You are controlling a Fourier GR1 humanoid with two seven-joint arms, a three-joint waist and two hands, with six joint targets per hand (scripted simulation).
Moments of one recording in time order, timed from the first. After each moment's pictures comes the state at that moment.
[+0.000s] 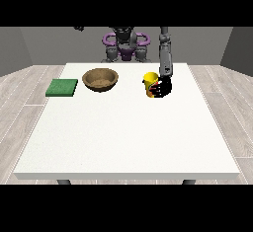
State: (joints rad) left arm -0.56 0.29 0.34 -0.57 -0.01 0.13 -0.95; right arm -0.33 -0.29 -0.14 -2.20 -0.36 0.05 0.35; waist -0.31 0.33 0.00
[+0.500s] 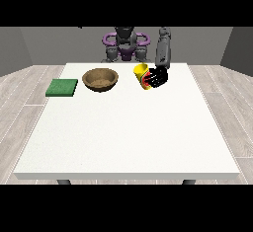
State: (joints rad) left arm -0.64 0.25 0.19 -0.57 -0.19 0.35 -0.77; right arm -0.30 -0.31 -0.22 -2.05 -0.41 0.08 0.35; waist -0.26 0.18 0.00
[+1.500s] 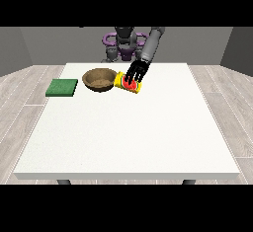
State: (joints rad) left arm -0.95 0.23 -0.14 -0.37 -0.79 0.85 -0.15; right arm -0.35 -0.28 -0.18 -1.90 -0.38 0.12 0.28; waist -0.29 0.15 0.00
